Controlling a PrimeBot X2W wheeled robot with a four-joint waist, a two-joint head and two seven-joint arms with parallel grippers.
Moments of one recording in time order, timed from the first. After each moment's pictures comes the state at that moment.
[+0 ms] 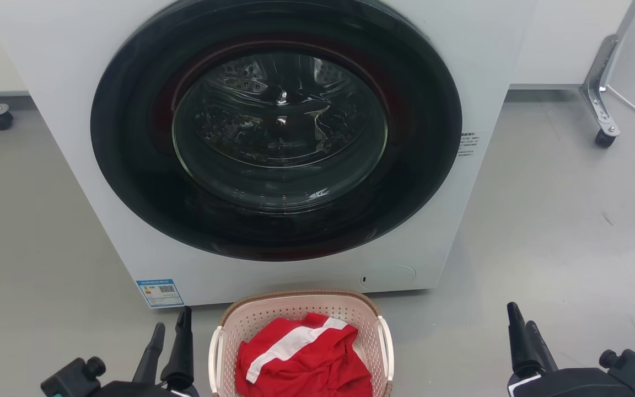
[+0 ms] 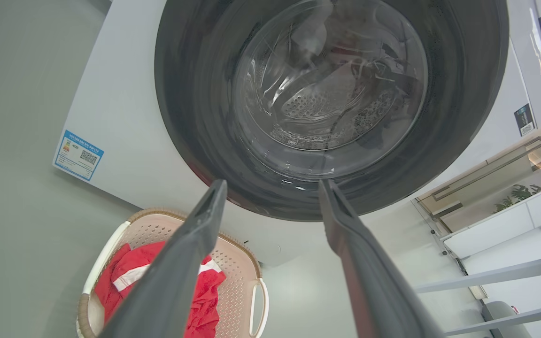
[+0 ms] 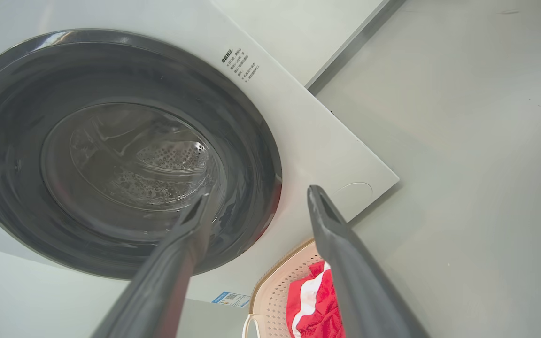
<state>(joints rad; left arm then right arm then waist) 0.02 0.06 -0.12 0.15 -0.95 -0.02 -0.05 -0.01 -0.04 0.10 0.20 0.96 0.01 -0.05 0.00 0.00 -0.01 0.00</state>
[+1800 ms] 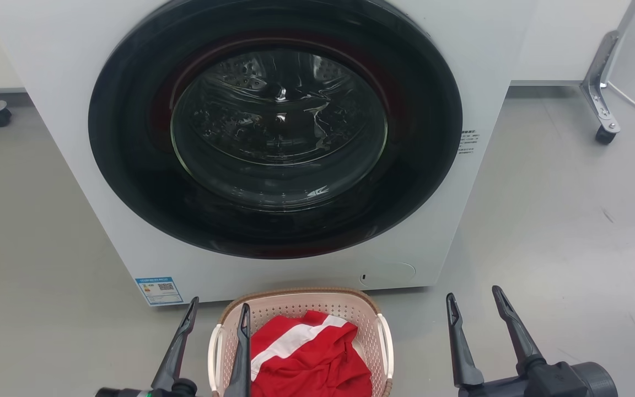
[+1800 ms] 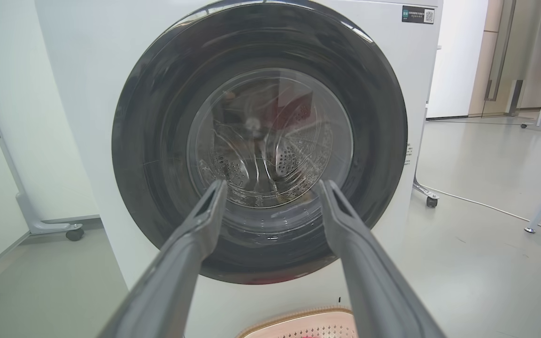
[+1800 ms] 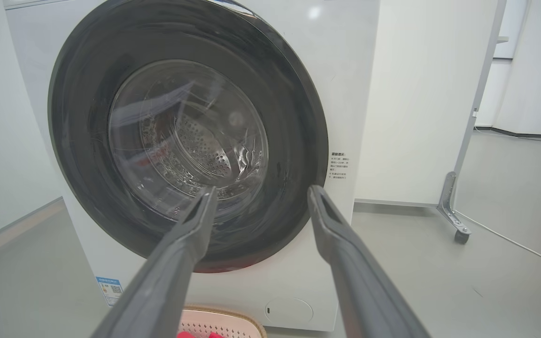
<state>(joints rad) 0.10 0.07 -0.29 -0.07 -0.09 0.12 -0.25 0.05 -0.04 0.29 -0.03 0.07 -0.12 -0.25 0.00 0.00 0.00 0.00</state>
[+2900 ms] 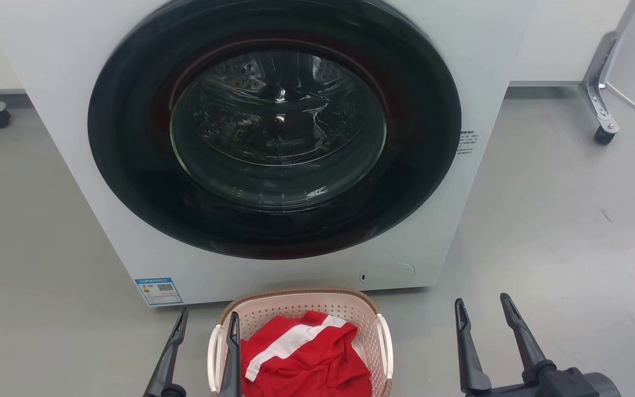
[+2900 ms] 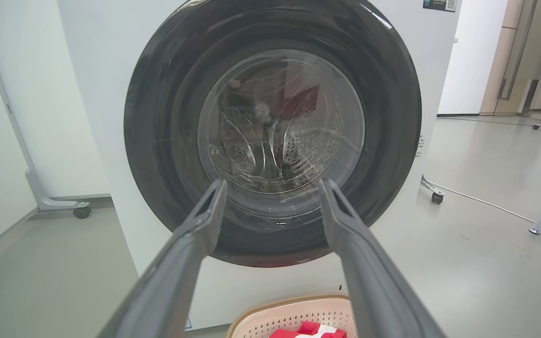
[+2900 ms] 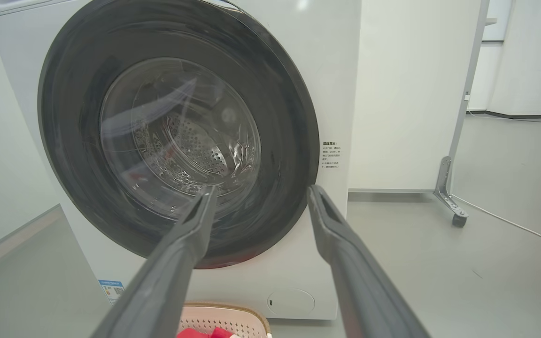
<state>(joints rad) 0.13 0.06 -0.26 -0.05 -0.12 0.12 -0.25 0.08 -0.04 0.28 -0.03 0.12 -0.13 -0.25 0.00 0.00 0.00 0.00</state>
